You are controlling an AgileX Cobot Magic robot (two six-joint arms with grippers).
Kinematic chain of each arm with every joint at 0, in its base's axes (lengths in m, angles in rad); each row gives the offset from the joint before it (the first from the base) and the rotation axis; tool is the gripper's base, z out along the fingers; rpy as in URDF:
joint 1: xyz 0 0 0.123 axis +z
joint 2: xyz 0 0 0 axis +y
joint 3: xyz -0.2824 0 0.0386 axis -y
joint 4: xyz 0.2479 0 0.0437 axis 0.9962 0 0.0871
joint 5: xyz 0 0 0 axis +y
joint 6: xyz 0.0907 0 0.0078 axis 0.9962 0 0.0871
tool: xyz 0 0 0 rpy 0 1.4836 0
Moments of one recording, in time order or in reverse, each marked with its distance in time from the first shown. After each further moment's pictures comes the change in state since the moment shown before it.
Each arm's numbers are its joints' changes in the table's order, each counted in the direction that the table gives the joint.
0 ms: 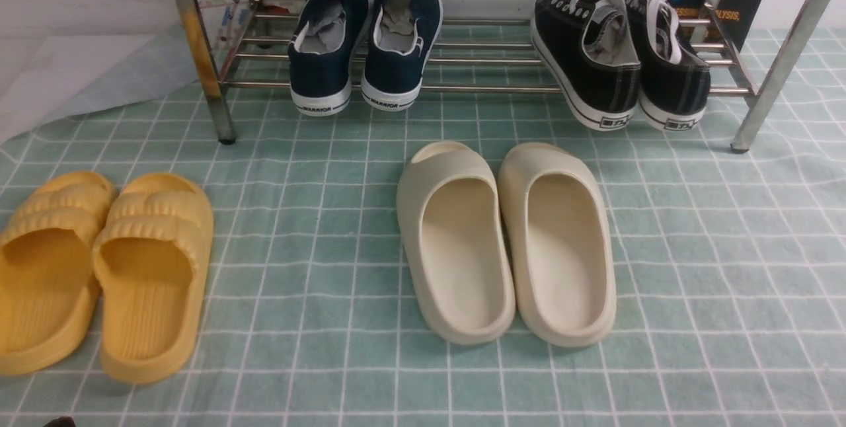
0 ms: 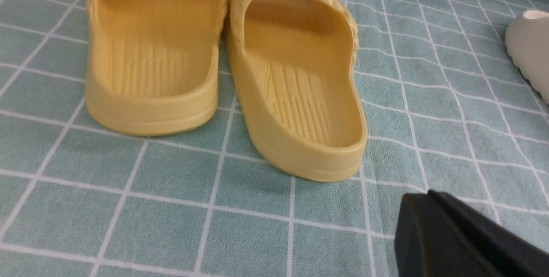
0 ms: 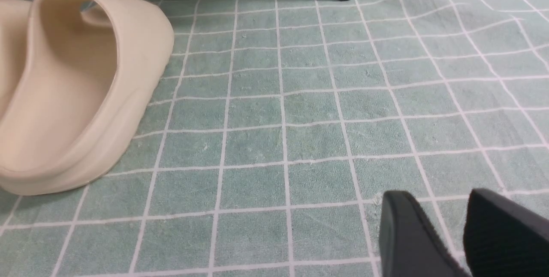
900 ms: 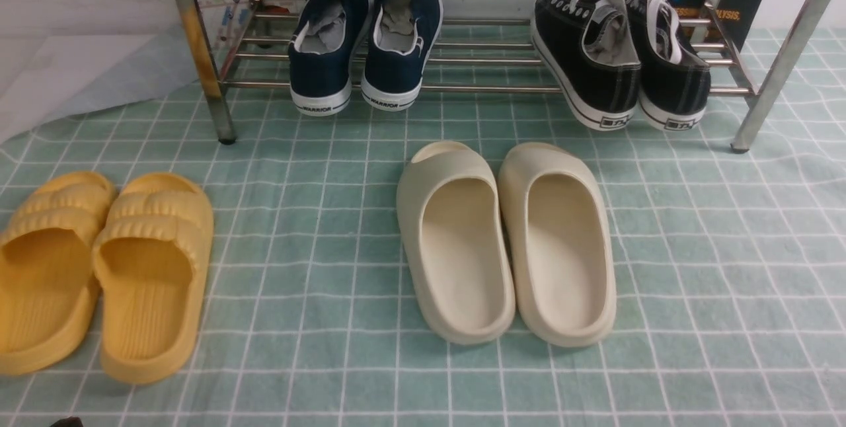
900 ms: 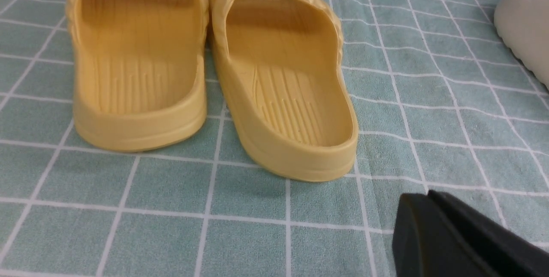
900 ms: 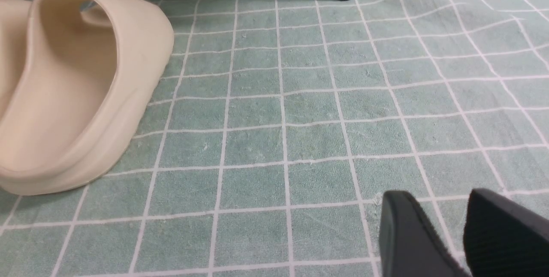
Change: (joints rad) right arm 0.000 0.000 0.000 0.000 0.000 0.000; left arm 0.000 0.000 0.000 -0.040 0.000 0.099
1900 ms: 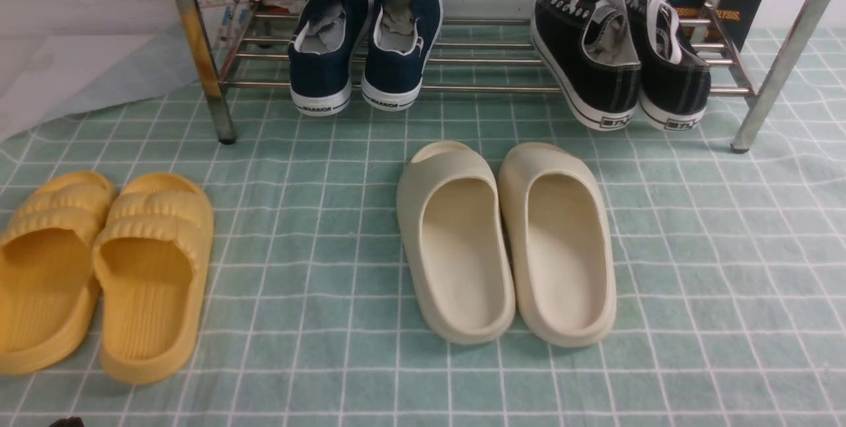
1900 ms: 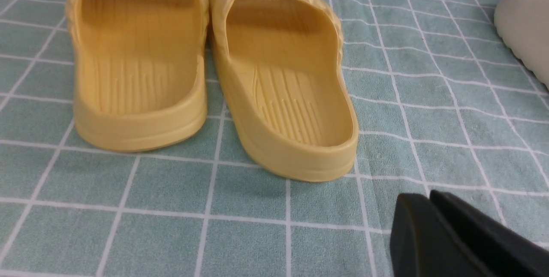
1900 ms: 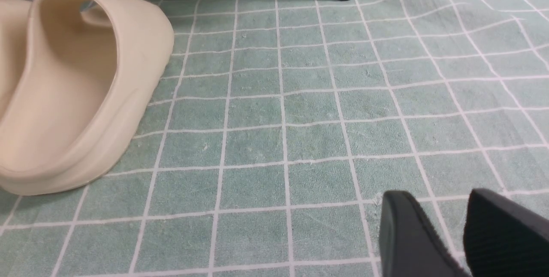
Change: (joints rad) right arm 0.000 0.000 0.000 0.000 0.000 0.000; left arm 0.000 0.000 0.000 0.000 0.000 0.001
